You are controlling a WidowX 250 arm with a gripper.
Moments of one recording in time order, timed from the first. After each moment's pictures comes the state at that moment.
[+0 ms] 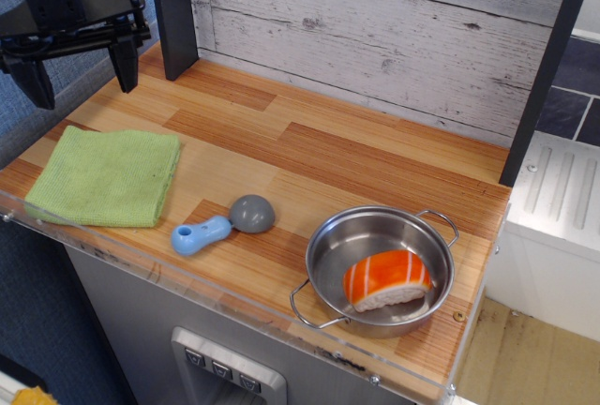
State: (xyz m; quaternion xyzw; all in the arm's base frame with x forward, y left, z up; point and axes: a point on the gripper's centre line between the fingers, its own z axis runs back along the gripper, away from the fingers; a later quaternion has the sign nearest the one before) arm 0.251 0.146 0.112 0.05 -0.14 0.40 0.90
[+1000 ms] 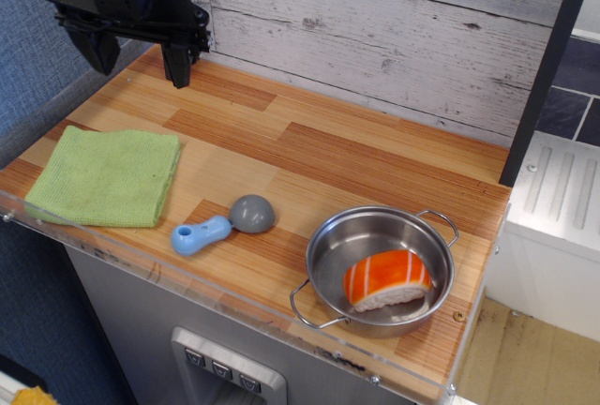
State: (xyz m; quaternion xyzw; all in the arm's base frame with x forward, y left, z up) arm 0.281 0.101 0.124 0.09 -0.21 0.11 0.97
